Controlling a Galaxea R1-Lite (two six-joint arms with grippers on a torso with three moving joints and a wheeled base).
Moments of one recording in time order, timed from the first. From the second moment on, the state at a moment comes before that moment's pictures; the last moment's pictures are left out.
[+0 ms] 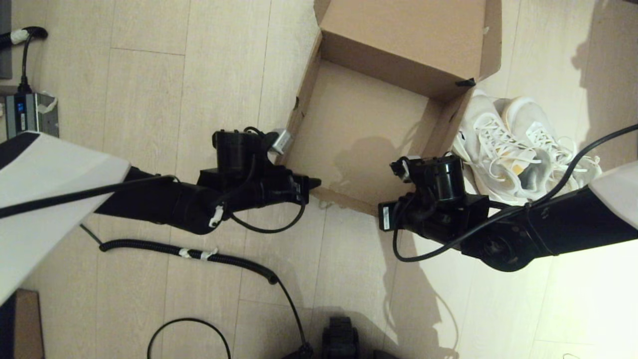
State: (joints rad) left arm -0.45 2.08 -1.36 -0.47 -0.38 -0.05; right arm 0.53 1.99 -1.11 -0.49 -0.19 0.15
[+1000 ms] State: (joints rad) left arm -0.54 1.88 -0.98 -0.49 -0.35 -0.10; right arm 0.49 1.92 -0.98 -0.57 -0.19 0.15
